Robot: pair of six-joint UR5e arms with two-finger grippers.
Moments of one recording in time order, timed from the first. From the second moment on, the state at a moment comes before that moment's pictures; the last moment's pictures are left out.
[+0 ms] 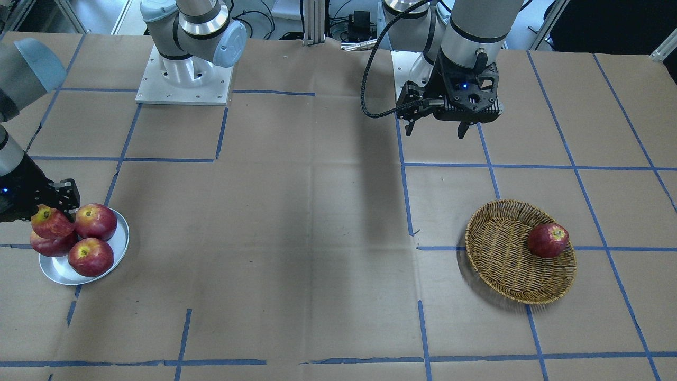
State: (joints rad) left arm -1.63 -1.50 -1.71 -1.48 1.59 -0.01; right arm 1.10 -1.37 1.94 -2.25 -1.54 -0.76
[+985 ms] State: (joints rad) left arm -1.63 -1.50 -1.71 -1.48 1.59 -0.01; right arm 1.10 -1.33 1.93 -2.28 -1.55 -0.76
